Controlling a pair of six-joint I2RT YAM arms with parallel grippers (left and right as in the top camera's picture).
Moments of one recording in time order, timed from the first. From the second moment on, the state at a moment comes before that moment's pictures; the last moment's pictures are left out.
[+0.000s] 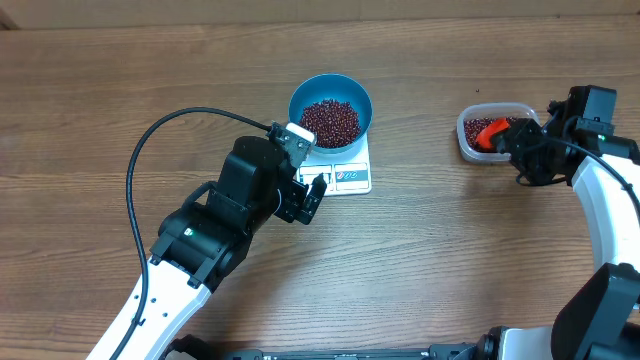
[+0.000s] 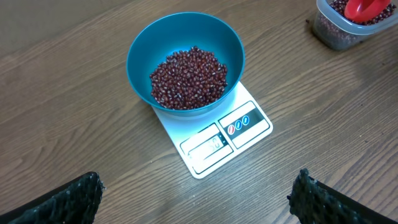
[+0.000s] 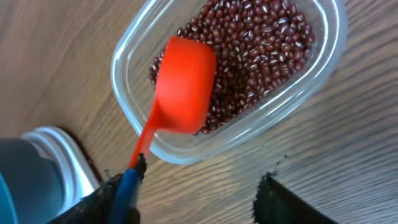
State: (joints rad) left arm -0.54 1.14 1.06 -0.63 -0.06 0.01; right arm -0.27 1.58 1.16 -0.73 -0.30 0.47
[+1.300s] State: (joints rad) left arm -0.54 1.14 1.06 -0.63 -0.06 0.01; right arm -0.27 1.58 1.39 -0.99 -0.22 0.16
